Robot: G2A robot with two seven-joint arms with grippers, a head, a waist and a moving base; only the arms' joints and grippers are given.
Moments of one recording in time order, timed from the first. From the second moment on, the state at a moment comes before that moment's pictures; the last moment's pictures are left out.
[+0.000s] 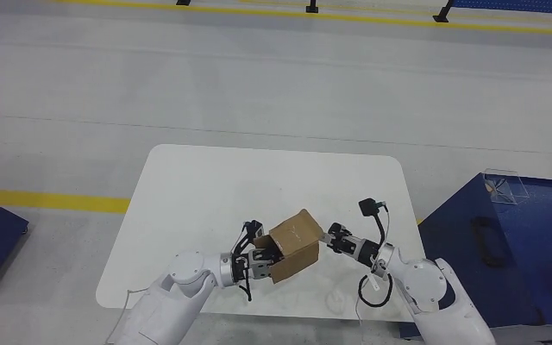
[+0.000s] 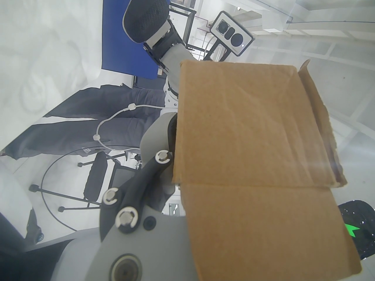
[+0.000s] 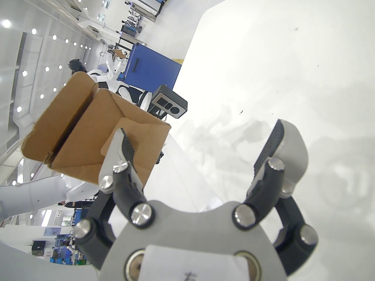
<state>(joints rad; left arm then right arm) 1.06 -1.28 -0.97 -1.31 -0.58 -0.02 -1.02 -1.36 -1.07 1.37 -1.69 -0.15 -0.25 0.71</state>
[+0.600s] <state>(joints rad) 1.05 -1.29 -0.95 -1.31 -0.57 0.00 -1.02 -1.36 -1.06 1.37 -1.73 -0.20 -0.23 0.73</state>
